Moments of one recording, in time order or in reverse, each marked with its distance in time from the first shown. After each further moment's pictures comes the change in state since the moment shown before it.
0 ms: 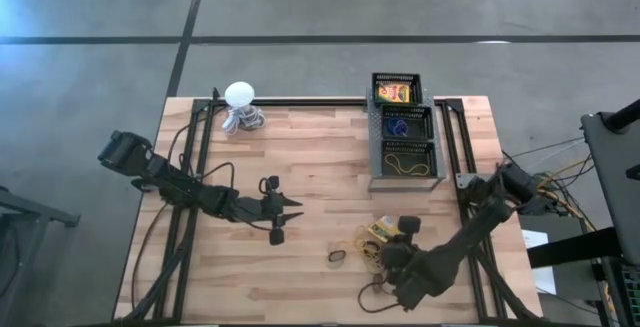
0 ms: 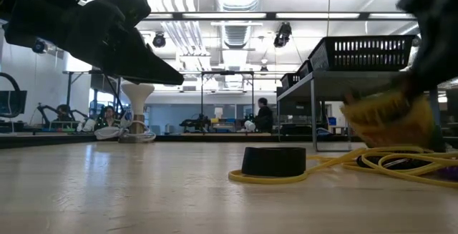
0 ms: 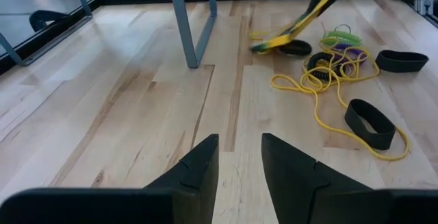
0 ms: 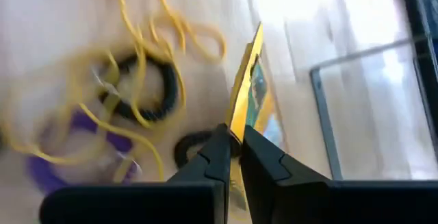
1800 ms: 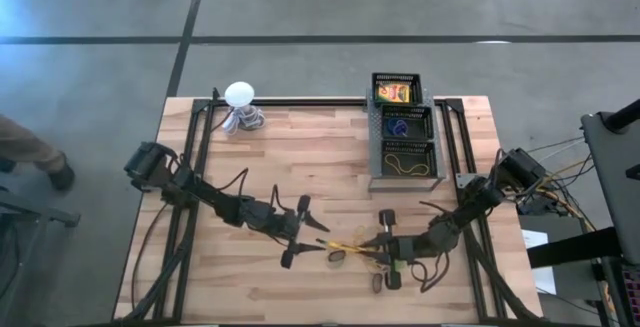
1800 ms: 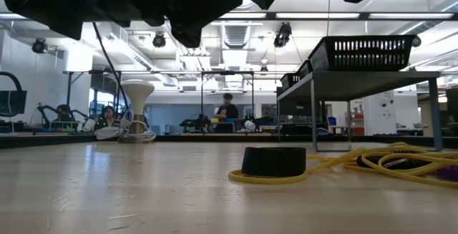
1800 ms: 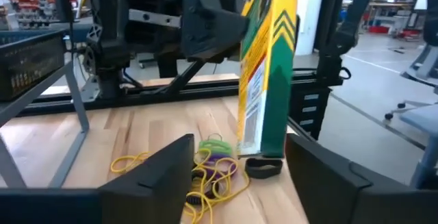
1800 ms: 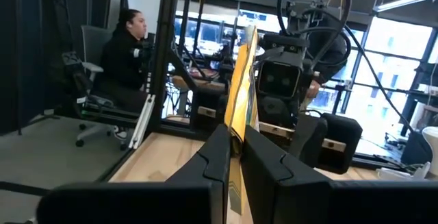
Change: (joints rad) left arm -0.014 0.248 0.216 0.399 0.374 0.114; right arm -0.126 -0.129 -0.657 2.397 -0.099 -1.201
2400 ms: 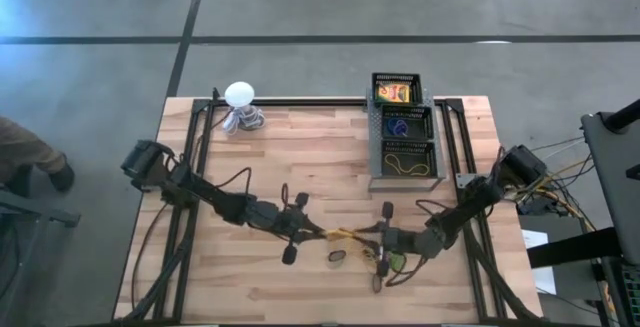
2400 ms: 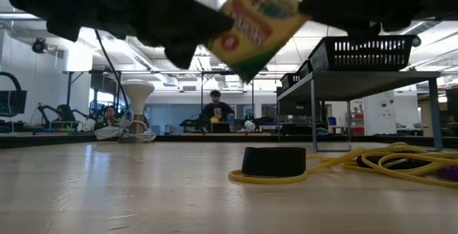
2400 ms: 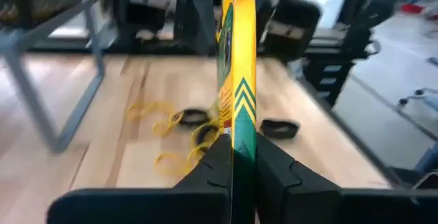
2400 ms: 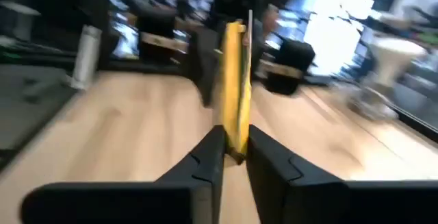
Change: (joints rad) left arm 0.010 -0.029 0.002 -0.196 -0.046 -0.112; right arm -0.026 -0.032 0.001 -0.353 0.200 0.251
